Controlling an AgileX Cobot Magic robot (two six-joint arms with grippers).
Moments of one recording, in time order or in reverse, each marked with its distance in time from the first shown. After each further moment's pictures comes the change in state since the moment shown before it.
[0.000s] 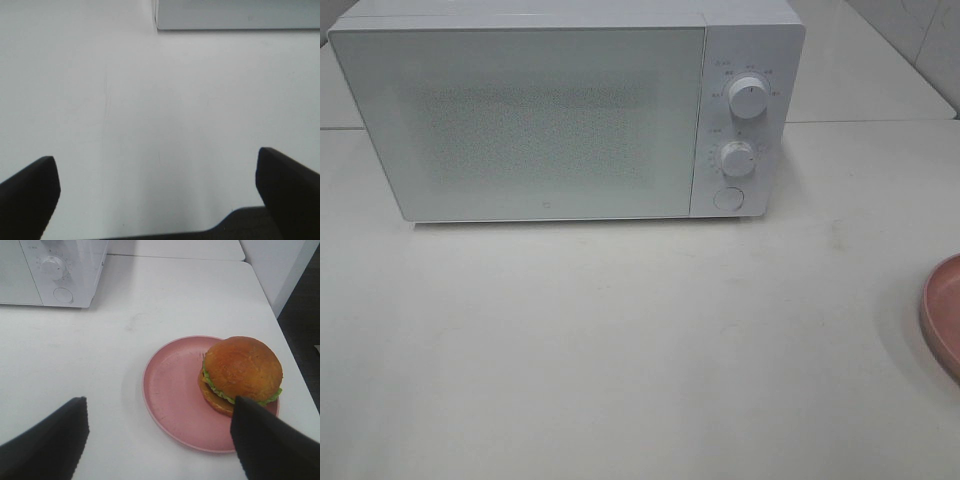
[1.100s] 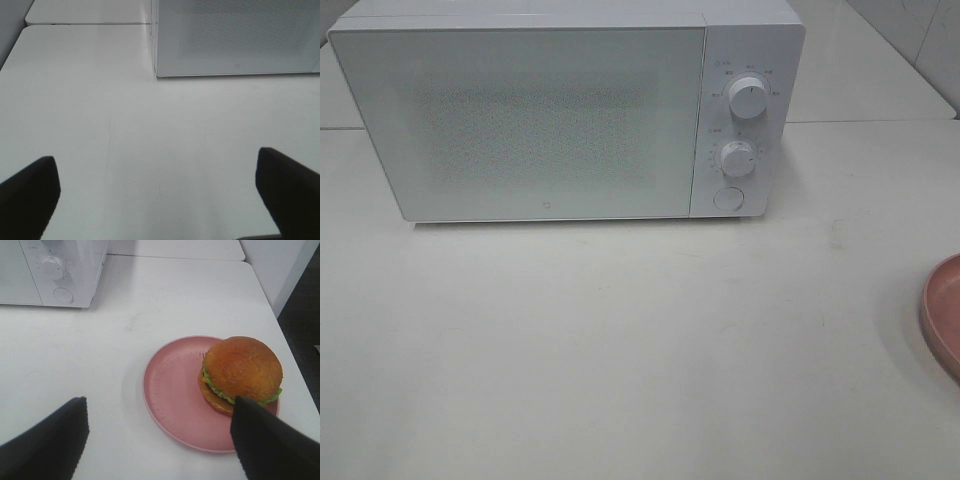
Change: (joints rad) left arm 0.000 -0.179 0.000 -0.002 0.002 -0.002; right arm 0.000 0.000 0.000 0.000 0.000 0.000
